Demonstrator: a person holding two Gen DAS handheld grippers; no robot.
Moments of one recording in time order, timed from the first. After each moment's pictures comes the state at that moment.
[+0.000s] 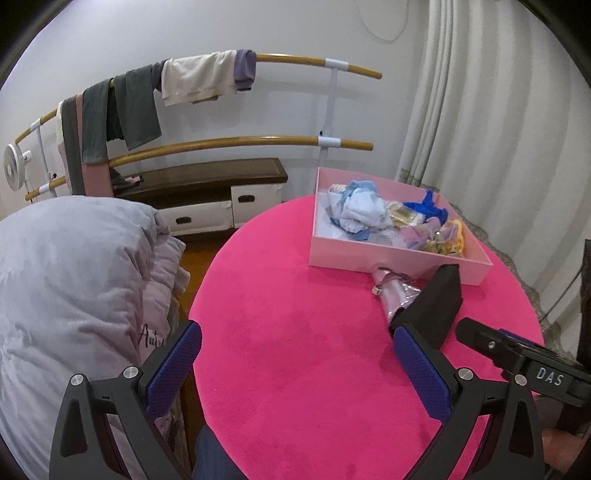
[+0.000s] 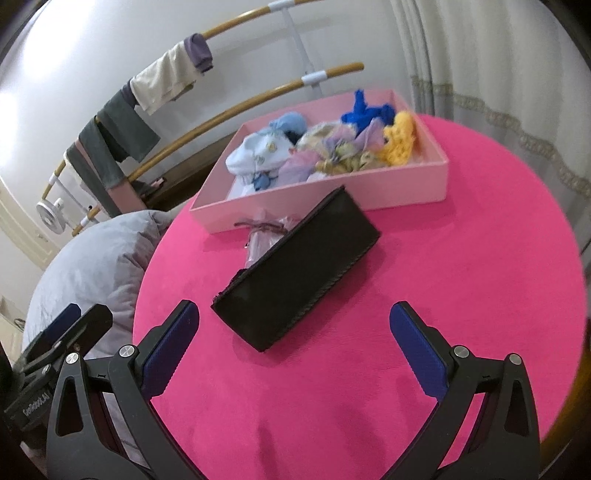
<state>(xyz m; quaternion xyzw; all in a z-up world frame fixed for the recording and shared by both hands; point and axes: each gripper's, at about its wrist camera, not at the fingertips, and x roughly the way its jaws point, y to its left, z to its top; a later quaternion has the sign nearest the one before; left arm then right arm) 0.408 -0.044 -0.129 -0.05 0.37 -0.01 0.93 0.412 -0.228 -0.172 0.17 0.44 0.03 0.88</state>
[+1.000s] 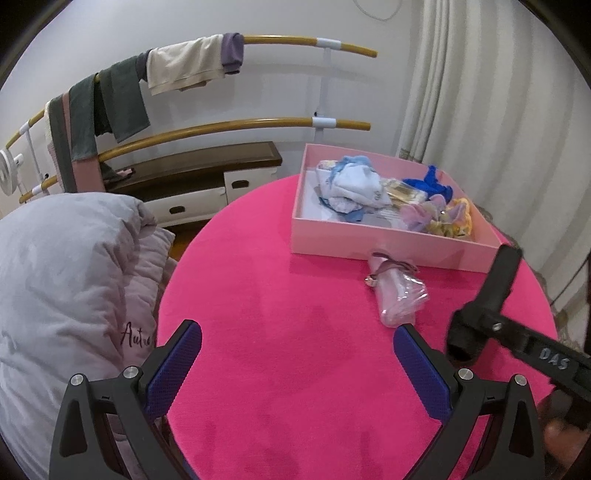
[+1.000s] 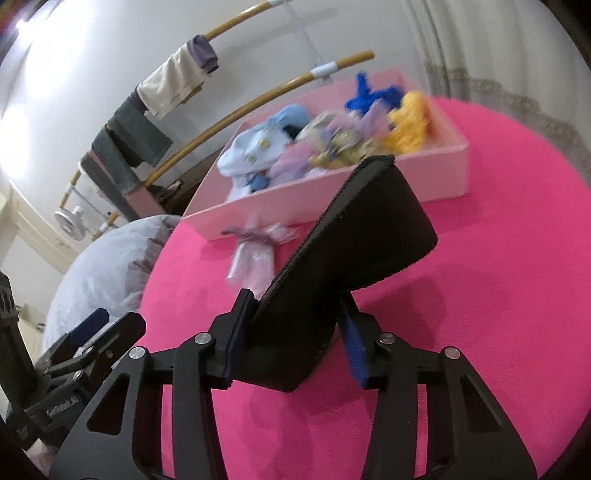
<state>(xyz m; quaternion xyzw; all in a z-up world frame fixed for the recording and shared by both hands) 0.450 -0.066 -0.159 -0.02 0.39 -0.02 0.92 0.428 -0.254 -0.192 0.19 0.43 0.06 0.88</state>
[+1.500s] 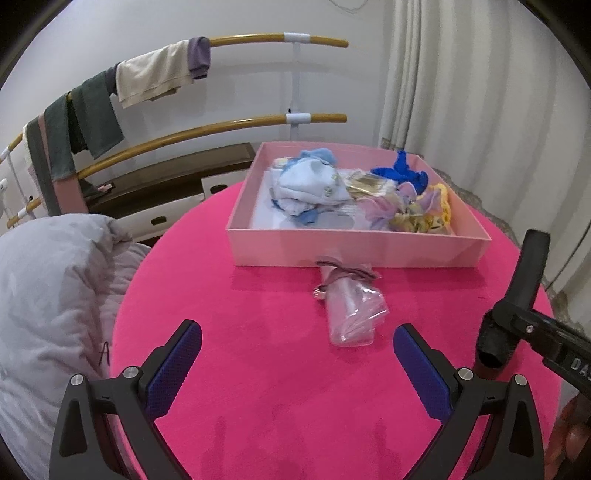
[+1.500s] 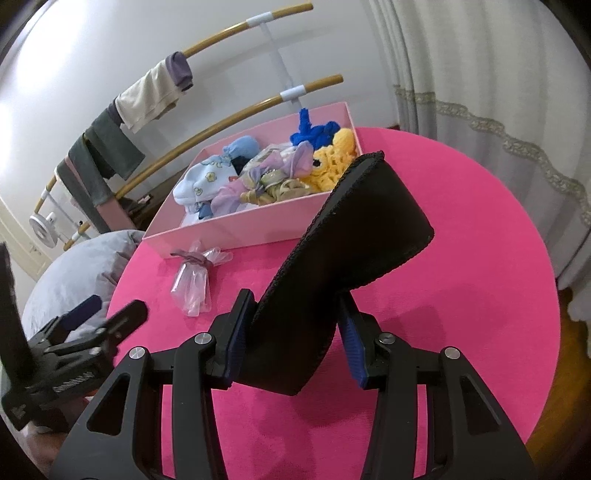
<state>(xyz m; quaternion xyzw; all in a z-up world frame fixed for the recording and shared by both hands) 0.480 -0.113 -0.172 0.01 0.40 -0.05 0.92 0.410 -0.298 -0.174 0.17 0.41 0.01 0.90</state>
